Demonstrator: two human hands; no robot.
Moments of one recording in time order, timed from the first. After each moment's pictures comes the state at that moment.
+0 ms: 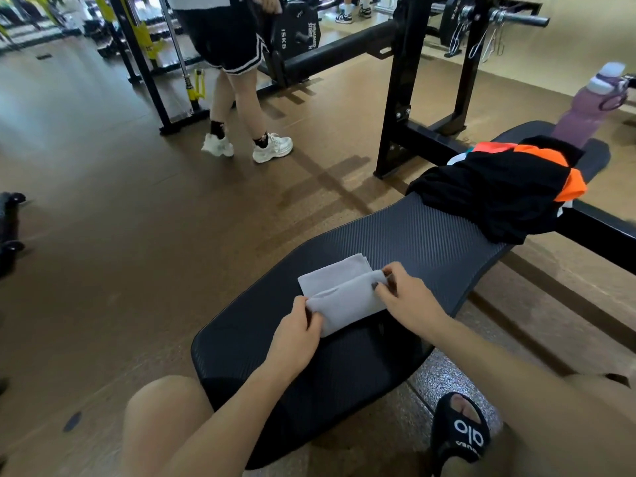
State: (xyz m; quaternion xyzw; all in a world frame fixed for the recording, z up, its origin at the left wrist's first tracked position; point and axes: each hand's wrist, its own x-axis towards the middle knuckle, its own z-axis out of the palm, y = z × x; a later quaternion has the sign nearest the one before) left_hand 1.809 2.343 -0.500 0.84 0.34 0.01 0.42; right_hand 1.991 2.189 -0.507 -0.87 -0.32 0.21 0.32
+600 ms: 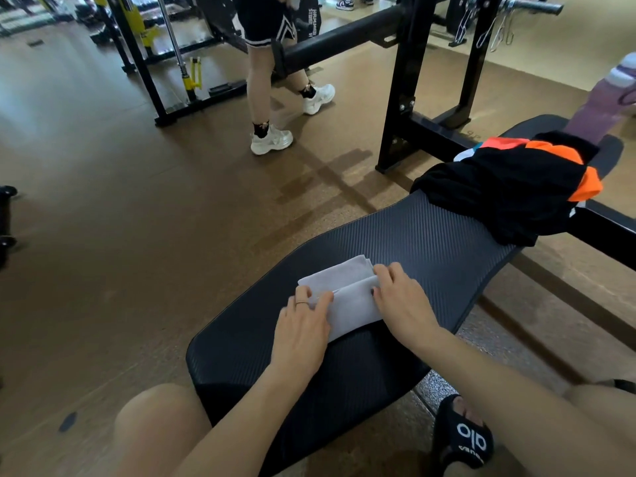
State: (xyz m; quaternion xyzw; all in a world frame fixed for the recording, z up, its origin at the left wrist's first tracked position) left_hand 1.829 2.348 -0.517 0.97 0.25 0.01 0.08; right_hand 1.987 2.215 -0.528 -0.90 -0.40 0.01 0.15
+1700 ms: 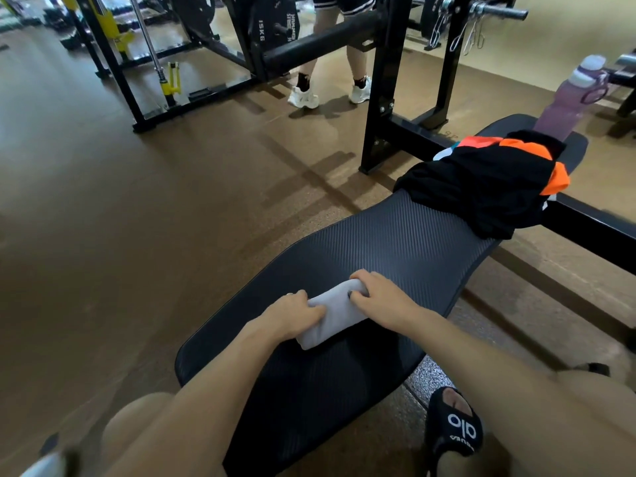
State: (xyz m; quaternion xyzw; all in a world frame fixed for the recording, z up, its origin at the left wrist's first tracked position) left_hand 1.866 2.390 -0.492 0.88 0.30 -0.24 0.28; right_hand 1.991 2.219 -0.510 -0.85 -0.35 0.29 0.27
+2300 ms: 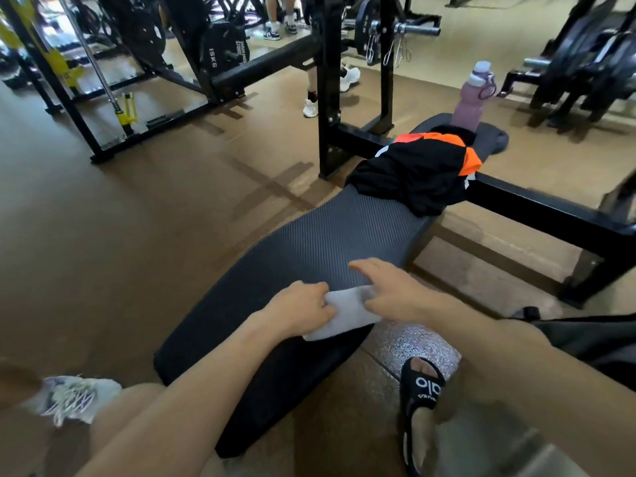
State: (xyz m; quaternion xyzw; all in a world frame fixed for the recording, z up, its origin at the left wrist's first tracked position) left_hand 1.854 2.290 -0.431 0.96 0.07 -0.19 0.18; right_hand 1.966 2.110 -0.452 -0.88 -0.38 0.24 0.17
